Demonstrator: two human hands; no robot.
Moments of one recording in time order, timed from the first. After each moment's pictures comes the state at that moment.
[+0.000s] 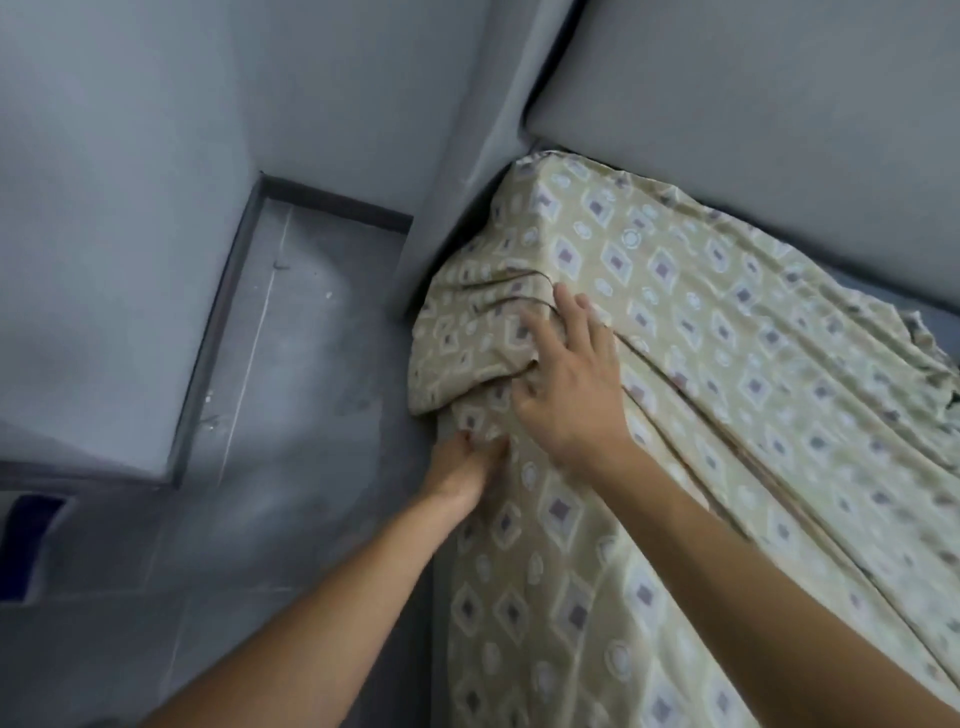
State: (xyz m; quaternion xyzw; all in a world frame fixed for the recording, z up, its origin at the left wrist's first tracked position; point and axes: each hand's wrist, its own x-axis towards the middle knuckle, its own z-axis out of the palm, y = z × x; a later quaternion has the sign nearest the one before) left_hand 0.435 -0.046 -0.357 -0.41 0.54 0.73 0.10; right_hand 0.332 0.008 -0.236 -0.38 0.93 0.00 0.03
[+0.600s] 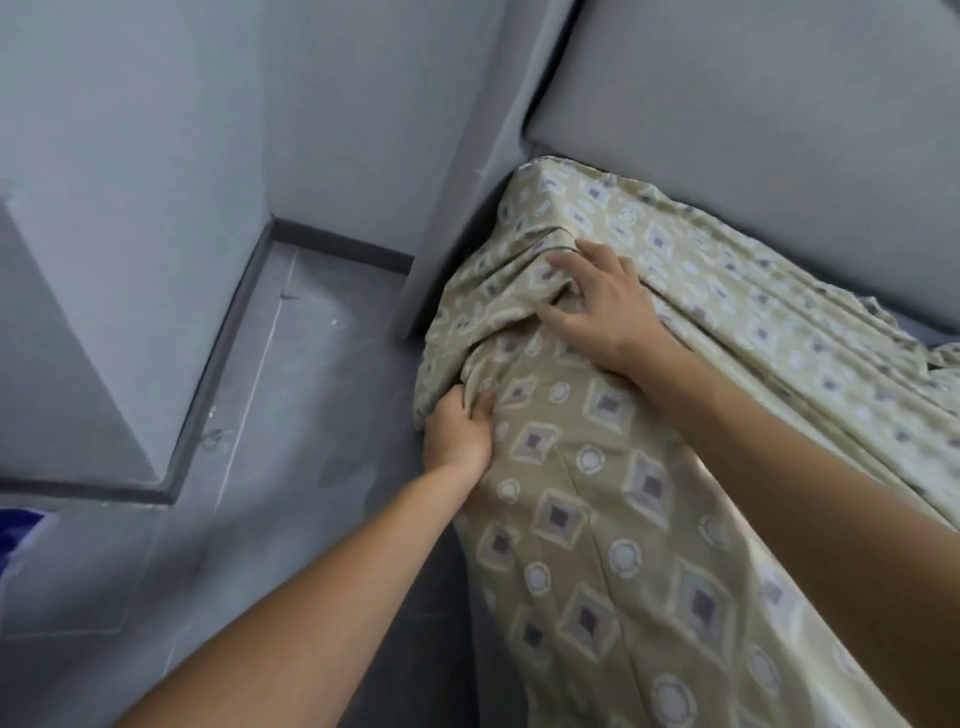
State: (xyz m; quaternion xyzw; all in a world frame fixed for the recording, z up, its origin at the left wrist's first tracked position) left_hand 0.458 -0.050 -0.428 -0.36 0.62 0.67 -0.16; right_hand 0.339 0.011 -0.245 -0.38 0.92 -0.03 -0.02
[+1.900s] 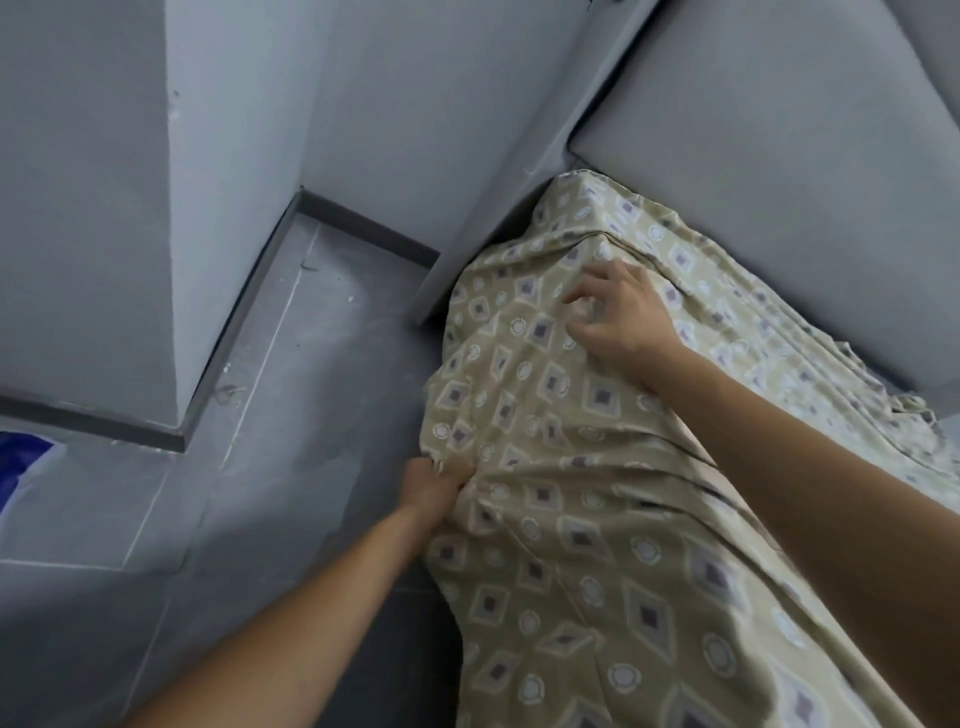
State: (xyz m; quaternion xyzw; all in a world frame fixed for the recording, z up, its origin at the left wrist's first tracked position) left_hand 0.527 -0.033 -0.536 -0.37 0.48 0.80 -0.08; right_hand 0.364 0.004 -0.256 -0.41 0.91 0.01 -0.04
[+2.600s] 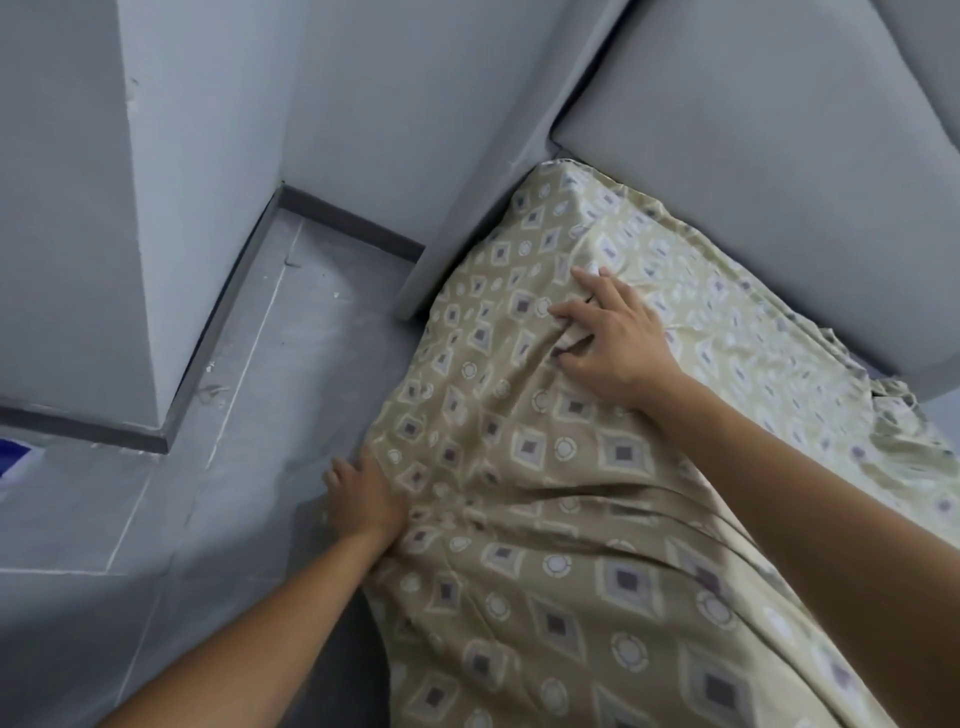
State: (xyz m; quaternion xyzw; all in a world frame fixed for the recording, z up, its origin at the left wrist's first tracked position) left_hand 0.553 -0.052 -0.575 -0.45 0.78 0.43 0.00; right_hand 0.387 0.035 -0.259 -0.43 0.90 0.09 -0.04
